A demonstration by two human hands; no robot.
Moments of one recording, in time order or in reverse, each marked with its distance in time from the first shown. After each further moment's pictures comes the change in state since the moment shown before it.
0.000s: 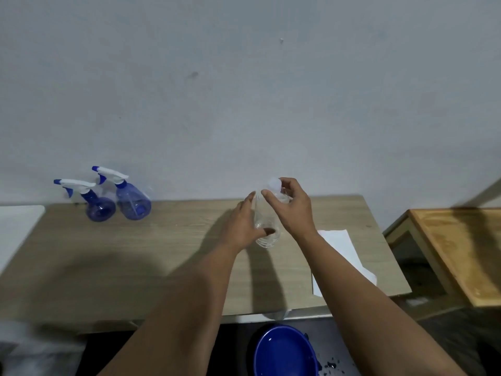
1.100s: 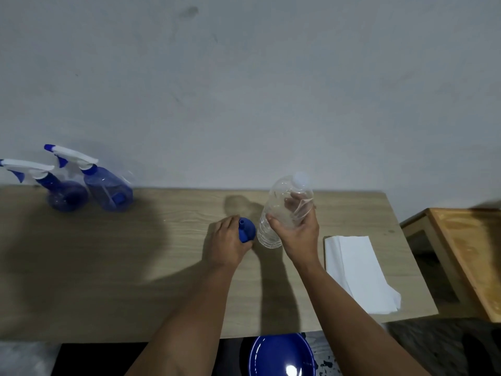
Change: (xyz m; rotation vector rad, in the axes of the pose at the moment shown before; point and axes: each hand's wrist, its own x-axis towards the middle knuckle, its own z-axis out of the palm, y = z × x) left_hand 0.048 -0.119 0.068 0.298 0.151 -0.119; right_hand 0.002 0.085 0.050 0.123 0.046 0.071
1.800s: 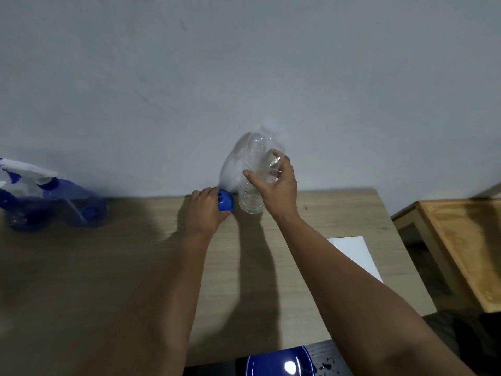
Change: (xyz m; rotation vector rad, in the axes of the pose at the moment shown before) left_hand 0.098 0.000 -0.035 0.069 -0.011 0.091; right_hand 0.107 -0.010 0.041 -0.145 0.032 -0.015
